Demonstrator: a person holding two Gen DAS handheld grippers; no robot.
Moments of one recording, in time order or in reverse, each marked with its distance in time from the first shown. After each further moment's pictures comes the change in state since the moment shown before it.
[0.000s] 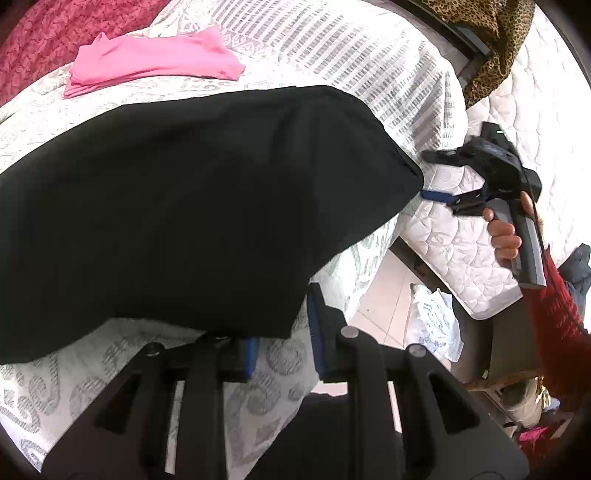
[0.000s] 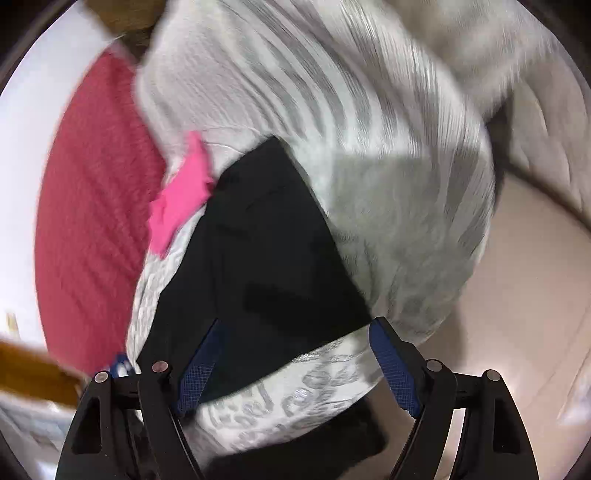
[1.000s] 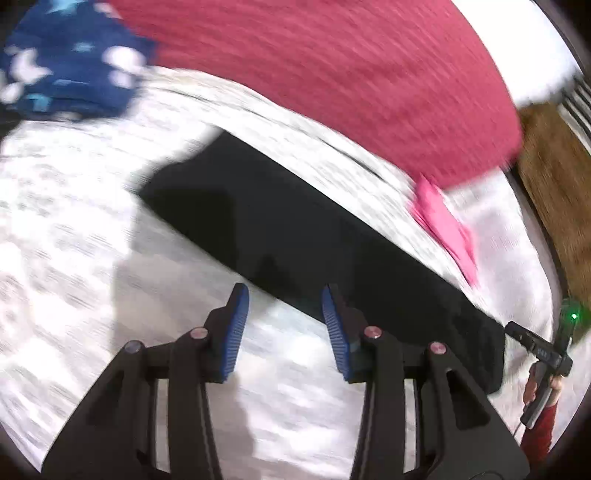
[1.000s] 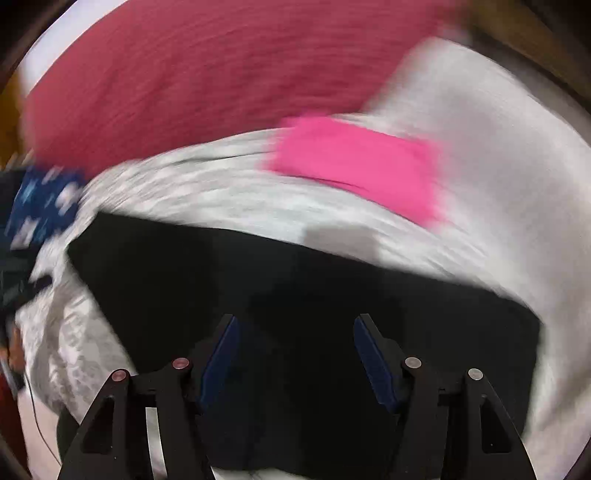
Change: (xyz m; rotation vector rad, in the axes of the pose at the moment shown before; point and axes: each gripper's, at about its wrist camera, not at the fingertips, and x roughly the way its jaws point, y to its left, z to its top) left arm -0.259 0.291 -0.142 -0.787 -0.464 0.412; right arm 0.130 0.339 -0.125 -1.037 0.024 -0.224
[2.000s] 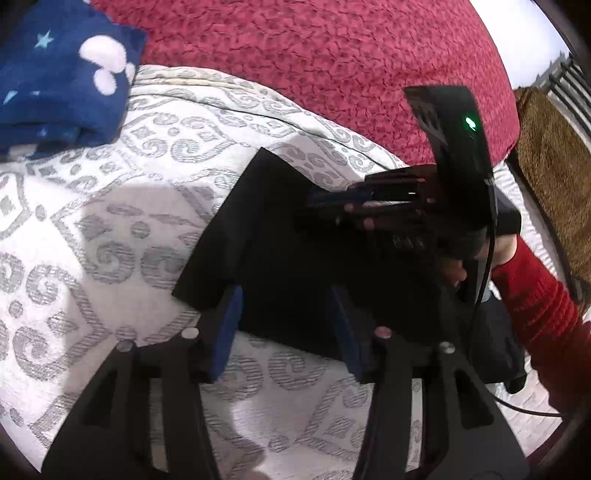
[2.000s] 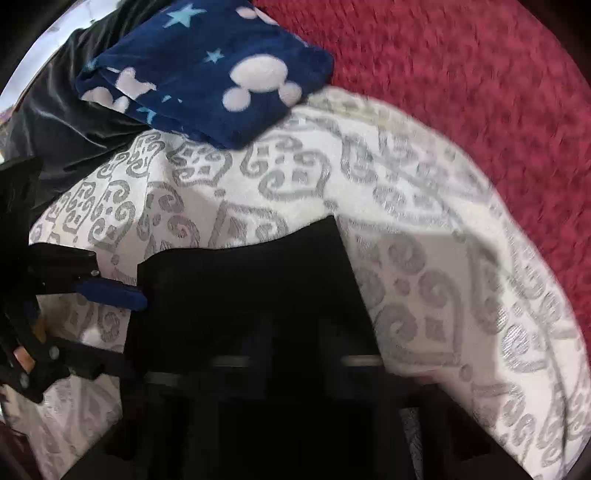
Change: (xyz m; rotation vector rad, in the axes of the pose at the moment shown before) left arm 0.062 0.073 0.057 0.147 0.053 -0.103; right arm 0.256 0.371 0.145 -0.778 0.157 0.463
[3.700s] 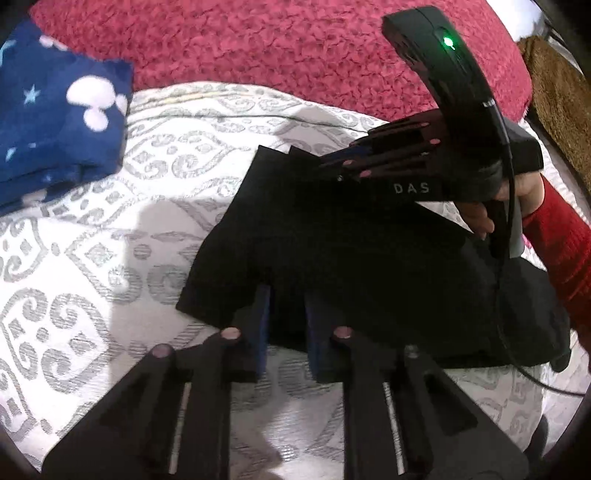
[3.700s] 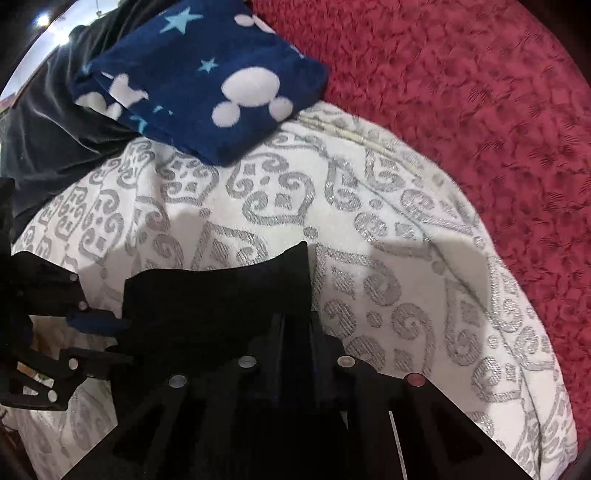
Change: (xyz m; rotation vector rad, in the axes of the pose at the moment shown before) left arm 0.009 -0.029 0.005 0.157 0.013 0.188; right arm -0.008 0.002 0.016 -0.060 -0.043 -0.059
